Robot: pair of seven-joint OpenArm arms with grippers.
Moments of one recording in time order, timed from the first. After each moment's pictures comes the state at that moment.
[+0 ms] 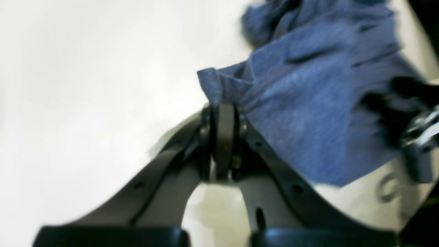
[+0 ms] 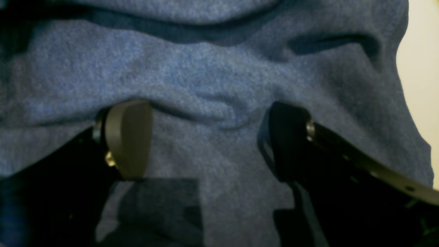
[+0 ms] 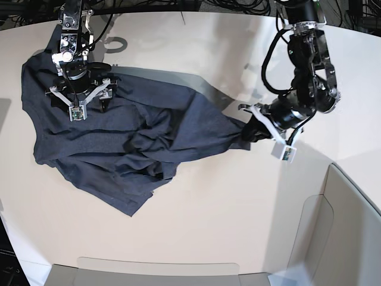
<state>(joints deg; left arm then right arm) 0.5 -8.8 -12.2 108.0 -40.1 -20.2 66.5 -16.2 7.3 11.3 97.9 -4.9 11.0 -34.4</state>
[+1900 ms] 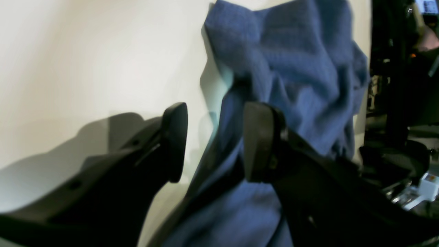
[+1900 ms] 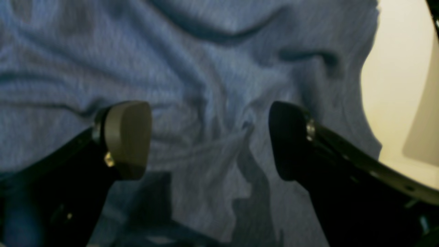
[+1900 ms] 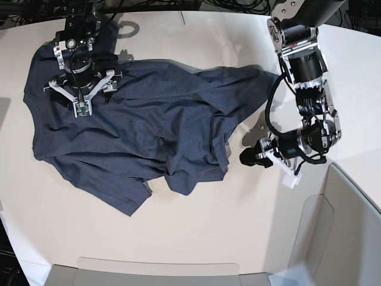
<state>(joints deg) -22.8 -6.5 -22.0 66.8 -48.7 -20.0 74.6 -20.5 3.9 10.7 115.2 -8.7 13.4 -47.0</state>
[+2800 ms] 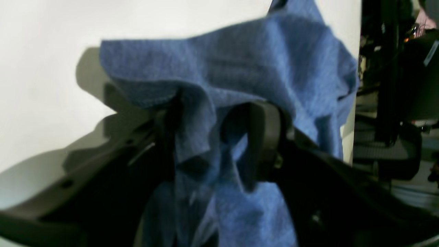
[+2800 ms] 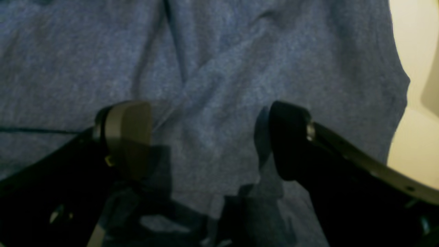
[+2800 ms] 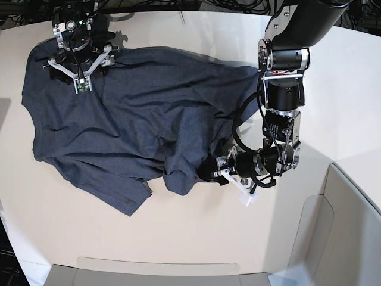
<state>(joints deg) -32.3 -2.4 -8.5 49.1 -46.3 -19.8 59.9 -29.2 6.1 11.0 115.1 -8.8 13.3 -45.8</state>
